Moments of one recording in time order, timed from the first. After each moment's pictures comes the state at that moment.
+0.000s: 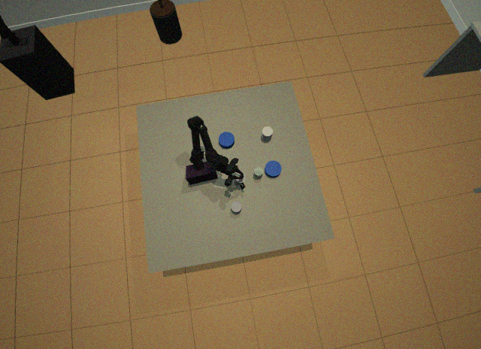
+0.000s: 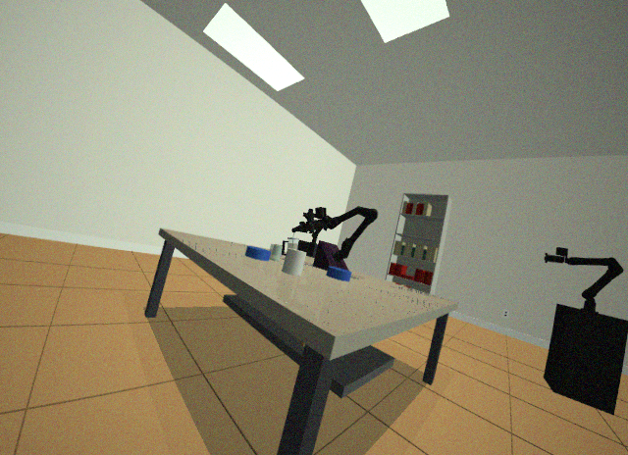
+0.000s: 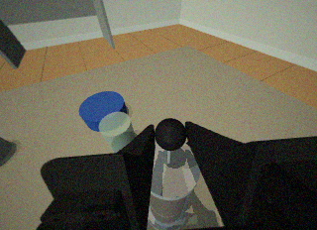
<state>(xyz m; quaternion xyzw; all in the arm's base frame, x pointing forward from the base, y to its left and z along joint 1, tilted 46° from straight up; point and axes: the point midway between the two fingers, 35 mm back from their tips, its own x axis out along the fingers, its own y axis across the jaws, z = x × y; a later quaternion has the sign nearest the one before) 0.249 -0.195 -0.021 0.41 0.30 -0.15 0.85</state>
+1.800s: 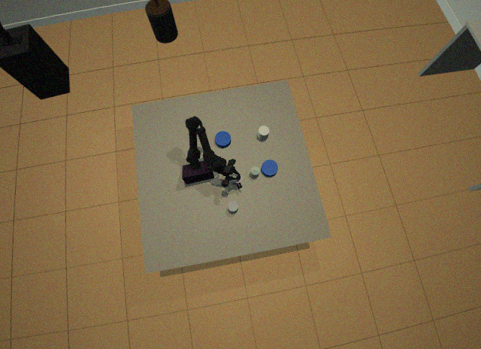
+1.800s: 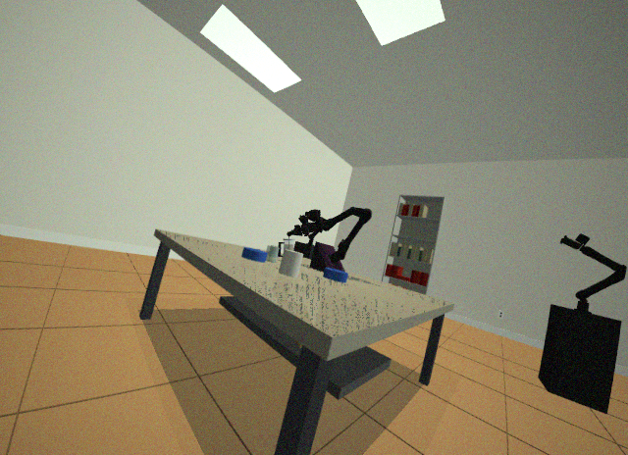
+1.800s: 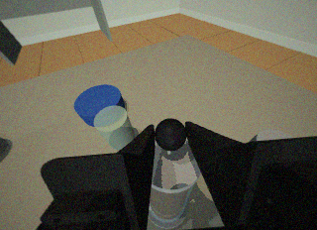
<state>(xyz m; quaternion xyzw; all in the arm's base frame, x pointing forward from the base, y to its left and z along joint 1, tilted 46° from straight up) 0.252 -0.189 -0.034 0.42 0.31 -0.14 0.84</state>
